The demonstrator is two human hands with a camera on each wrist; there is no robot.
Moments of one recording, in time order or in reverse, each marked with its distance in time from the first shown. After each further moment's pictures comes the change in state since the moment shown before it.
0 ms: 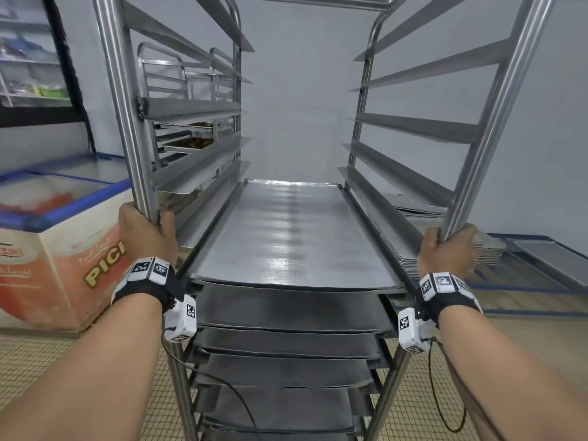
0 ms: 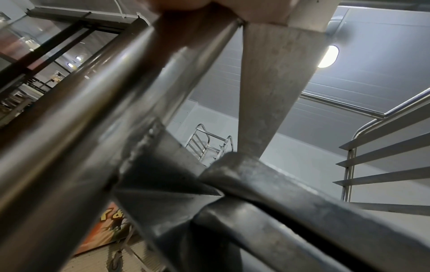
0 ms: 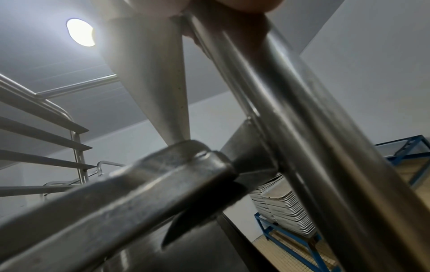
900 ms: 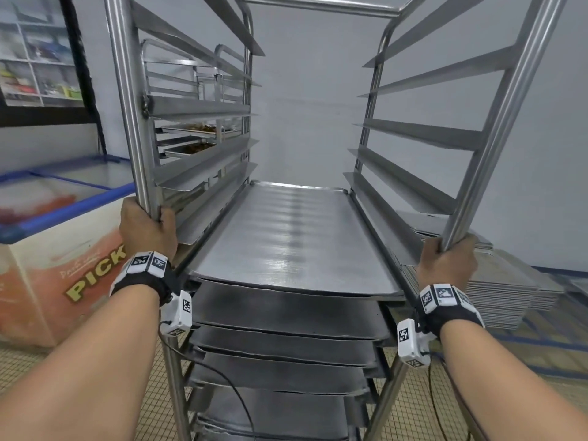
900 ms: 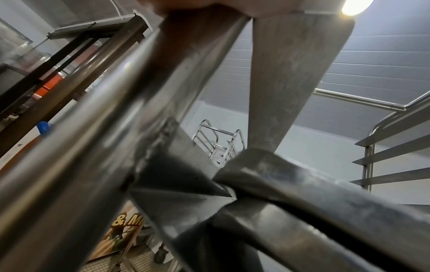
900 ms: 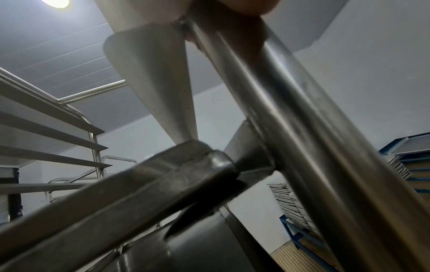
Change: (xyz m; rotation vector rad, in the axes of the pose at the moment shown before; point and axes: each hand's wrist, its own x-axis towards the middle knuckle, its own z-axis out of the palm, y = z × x) left_hand 0.075 -0.015 0.233 0.057 0.060 -0.035; right_hand 0.145 0.073 0.219 0.076 -0.102 0.021
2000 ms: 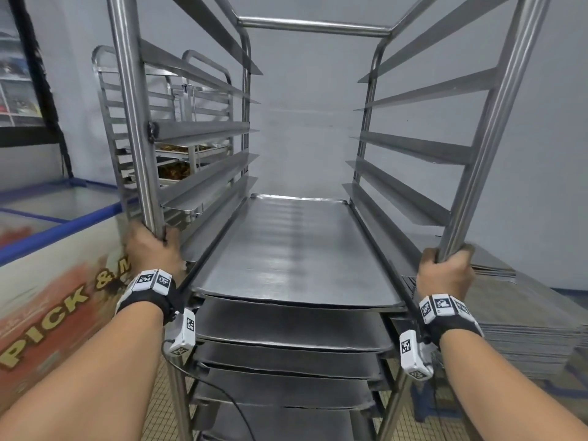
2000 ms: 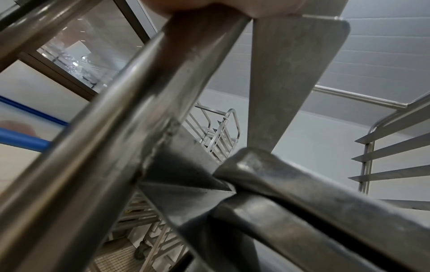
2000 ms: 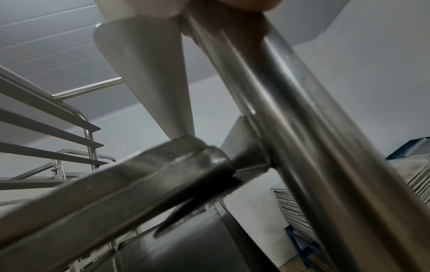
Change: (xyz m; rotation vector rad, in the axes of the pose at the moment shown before) left_hand 0.096 -0.019 0.263 -0.040 -0.037 -0.056; right_hand 0.152 0.071 0.224 0.002 0.058 -0.038
